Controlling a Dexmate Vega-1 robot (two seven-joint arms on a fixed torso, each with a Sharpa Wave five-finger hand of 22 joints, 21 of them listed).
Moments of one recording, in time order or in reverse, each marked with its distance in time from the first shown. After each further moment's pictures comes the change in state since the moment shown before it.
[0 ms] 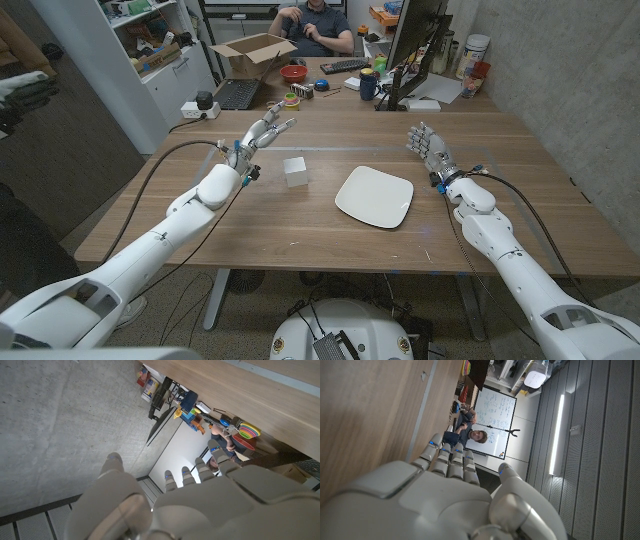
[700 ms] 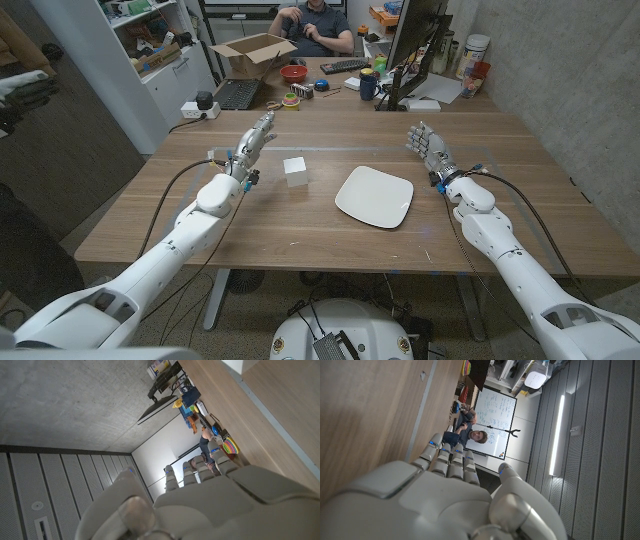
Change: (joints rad) left arm 0.035 -0.089 -0.054 0.088 -0.317 -0.045 -0.093; left_hand -0.133 0.114 0.030 0.105 0.016 0.094 0.019 0.019 -0.007 0.071 0.049 0.000 0.000 0.026 0.026 0.006 -0.005 -0.011 0.019 0.011 0.000; right arm 0.007 -0.005 -0.009 0.001 0.001 -0.004 -0.004; right_hand 0.000 0.000 0.000 0.000 0.000 -0.005 -0.005 0.000 0.000 -0.009 0.001 0.000 0.000 0.000 0.000 0.000 0.000 0.000 0.000 0.006 0.000
